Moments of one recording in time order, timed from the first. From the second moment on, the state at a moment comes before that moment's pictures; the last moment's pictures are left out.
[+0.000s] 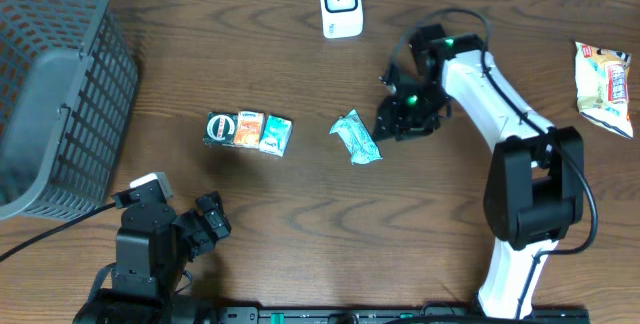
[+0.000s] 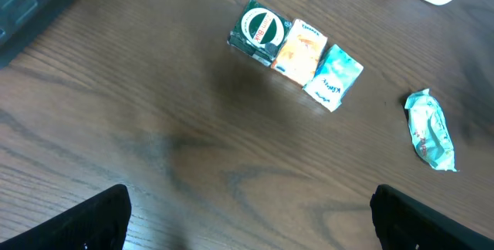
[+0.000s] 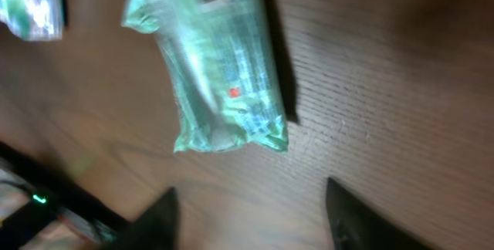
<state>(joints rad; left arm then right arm) -0.18 0.49 0.73 -1.05 -0.11 -0.56 0.26 2.06 1.63 -1.20 -0.44 0.01</state>
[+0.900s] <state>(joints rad) -0.18 0.49 0.73 -1.05 -0.11 -0.56 0.73 2.02 1.50 -0.90 0.33 0.20</state>
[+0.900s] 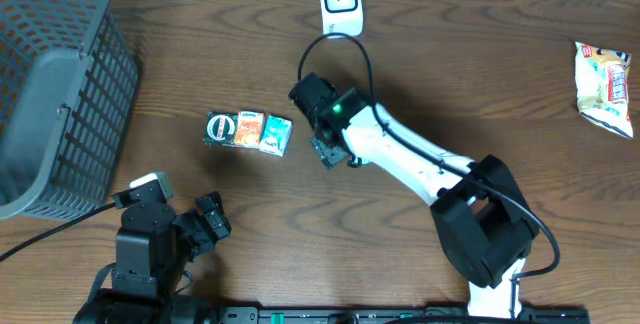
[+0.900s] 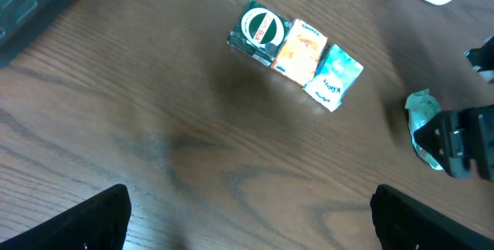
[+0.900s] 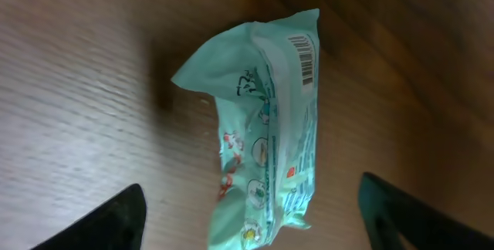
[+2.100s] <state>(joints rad) -0.18 0.49 0.73 -1.05 -0.11 -0.56 0.47 1.97 1.45 -0.91 -0.23 0.16</state>
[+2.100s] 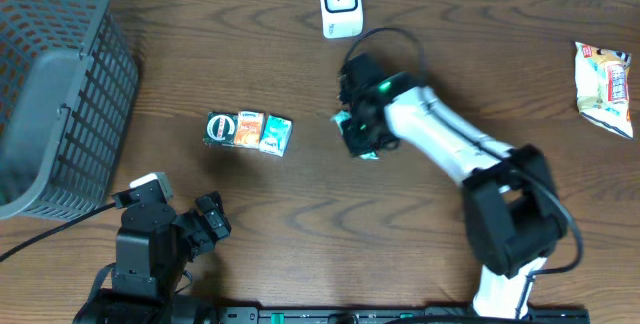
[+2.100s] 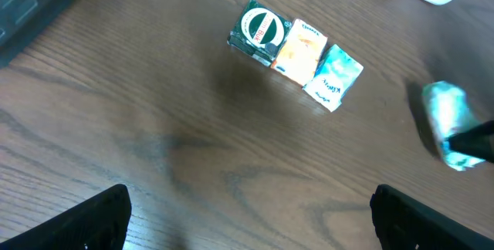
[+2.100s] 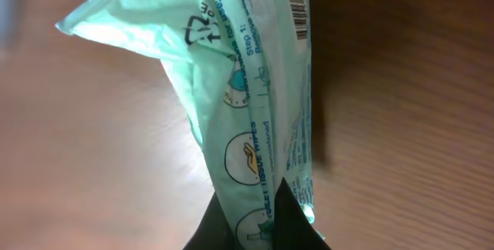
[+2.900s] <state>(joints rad) -0.18 0.49 0.73 -1.05 -0.11 -0.56 0.21 1.96 1.12 -0.90 -1.02 -0.18</state>
